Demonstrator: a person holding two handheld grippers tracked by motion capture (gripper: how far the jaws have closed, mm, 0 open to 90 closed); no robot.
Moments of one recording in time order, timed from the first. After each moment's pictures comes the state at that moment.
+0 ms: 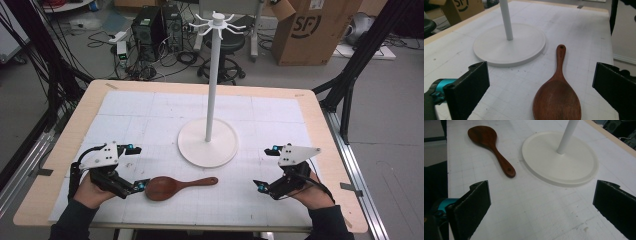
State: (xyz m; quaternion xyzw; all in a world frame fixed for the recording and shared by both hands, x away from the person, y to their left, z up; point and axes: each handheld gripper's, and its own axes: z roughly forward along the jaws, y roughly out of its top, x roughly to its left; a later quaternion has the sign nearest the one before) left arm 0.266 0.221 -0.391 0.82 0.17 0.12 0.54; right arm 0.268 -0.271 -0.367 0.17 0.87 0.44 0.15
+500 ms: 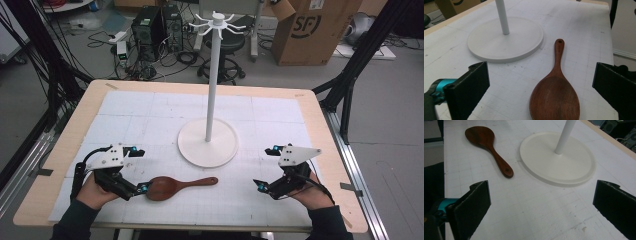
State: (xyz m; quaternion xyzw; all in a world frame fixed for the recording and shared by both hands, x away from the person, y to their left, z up) left arm 0.267 0.216 -0.394 0.83 0.17 0.12 0.52; right arm 0.269 -0.271 -0.370 0.18 0.86 0.44 0.16
